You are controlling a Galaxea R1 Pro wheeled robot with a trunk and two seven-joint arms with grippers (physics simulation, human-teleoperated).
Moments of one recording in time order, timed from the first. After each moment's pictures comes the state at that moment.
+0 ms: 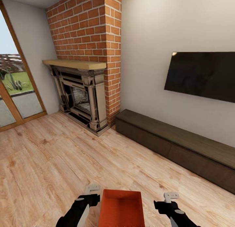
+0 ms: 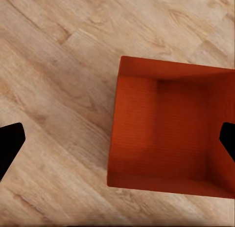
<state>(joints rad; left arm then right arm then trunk) -0.42 -0.17 0.09 -0.59 -0.07 0.29 0.11 -0.44 -0.07 0.07 -0.37 -0.09 0.03 0.00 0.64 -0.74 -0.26</state>
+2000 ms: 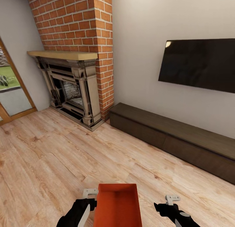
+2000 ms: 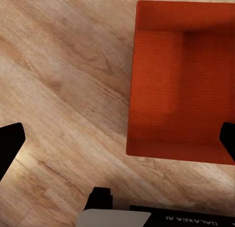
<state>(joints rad) -0.42 -0.17 0.07 -0.59 -0.06 0.42 0.24 -0.44 -0.11 0.07 -0.34 -0.13 0.00 0.13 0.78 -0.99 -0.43</state>
